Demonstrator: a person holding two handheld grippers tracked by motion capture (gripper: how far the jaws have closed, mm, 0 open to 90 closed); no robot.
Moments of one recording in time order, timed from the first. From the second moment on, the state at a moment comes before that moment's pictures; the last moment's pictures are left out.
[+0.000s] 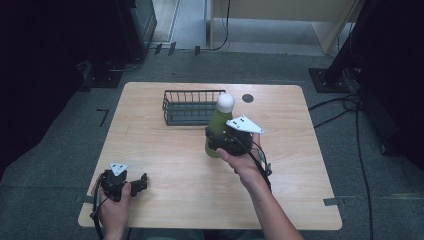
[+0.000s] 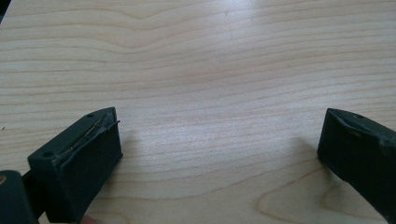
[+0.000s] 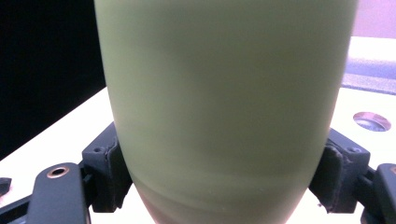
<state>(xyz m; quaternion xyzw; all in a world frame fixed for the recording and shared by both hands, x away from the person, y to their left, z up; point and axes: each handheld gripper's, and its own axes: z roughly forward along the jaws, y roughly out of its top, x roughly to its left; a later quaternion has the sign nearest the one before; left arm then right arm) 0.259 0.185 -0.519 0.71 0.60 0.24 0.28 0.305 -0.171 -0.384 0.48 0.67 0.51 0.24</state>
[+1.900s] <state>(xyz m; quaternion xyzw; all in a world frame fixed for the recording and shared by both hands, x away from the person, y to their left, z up) 0.259 0.185 -0.519 0.71 0.60 0.25 0.28 0.412 -0.147 -0.330 0.51 0.65 0.49 0.29</state>
